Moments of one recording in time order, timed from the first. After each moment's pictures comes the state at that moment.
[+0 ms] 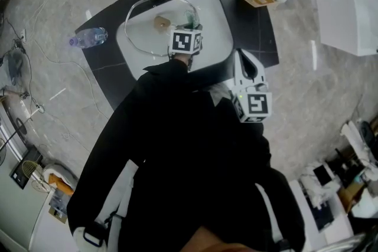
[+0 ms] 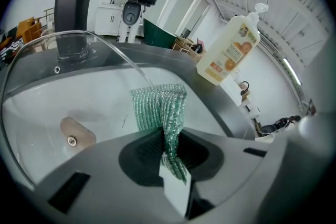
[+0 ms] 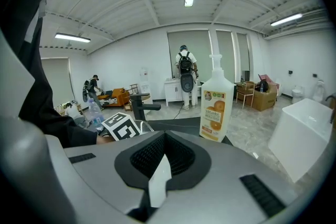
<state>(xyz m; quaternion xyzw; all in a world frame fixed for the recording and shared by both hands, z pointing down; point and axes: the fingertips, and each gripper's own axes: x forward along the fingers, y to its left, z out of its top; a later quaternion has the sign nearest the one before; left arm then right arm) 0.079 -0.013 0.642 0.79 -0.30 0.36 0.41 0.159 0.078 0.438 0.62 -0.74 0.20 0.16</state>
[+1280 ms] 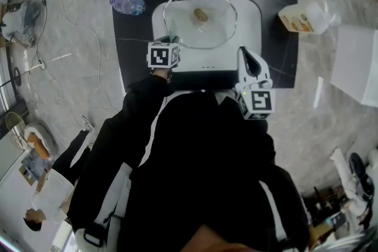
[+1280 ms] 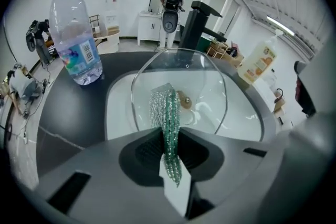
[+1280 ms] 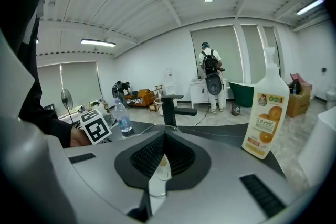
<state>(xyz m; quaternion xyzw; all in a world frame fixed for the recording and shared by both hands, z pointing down) -0.158 0.033 0.617 0.69 -0.46 0.38 0.41 0.063 0.047 0.437 0.50 -0.83 0.18 0.15</state>
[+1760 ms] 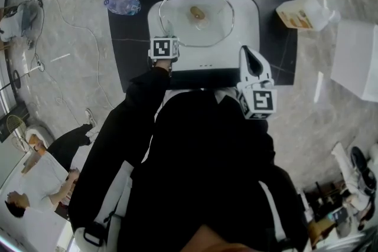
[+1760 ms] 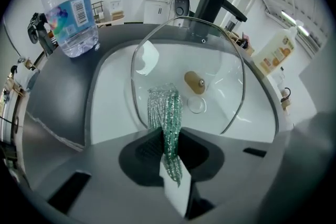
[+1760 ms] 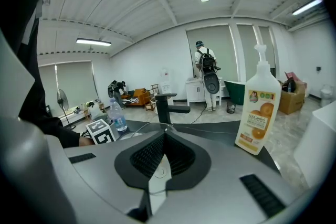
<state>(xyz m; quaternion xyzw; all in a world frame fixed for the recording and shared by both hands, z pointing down) -0.165 0.039 0.672 0.64 -0.46 0.42 0.45 0.085 0.047 0.447 0.52 -0.82 0.18 0.16</state>
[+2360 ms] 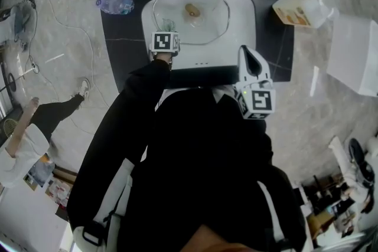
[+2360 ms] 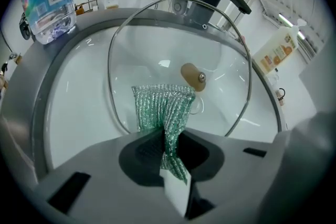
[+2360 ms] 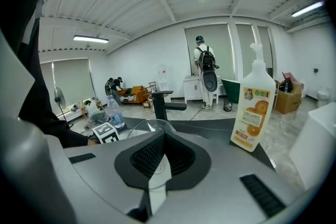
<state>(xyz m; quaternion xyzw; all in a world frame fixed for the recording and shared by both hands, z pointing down) -0.138 0.029 0.702 0.65 -0.43 0.41 0.47 0.093 0.051 0.451 0.53 -0.81 0.18 0.17</state>
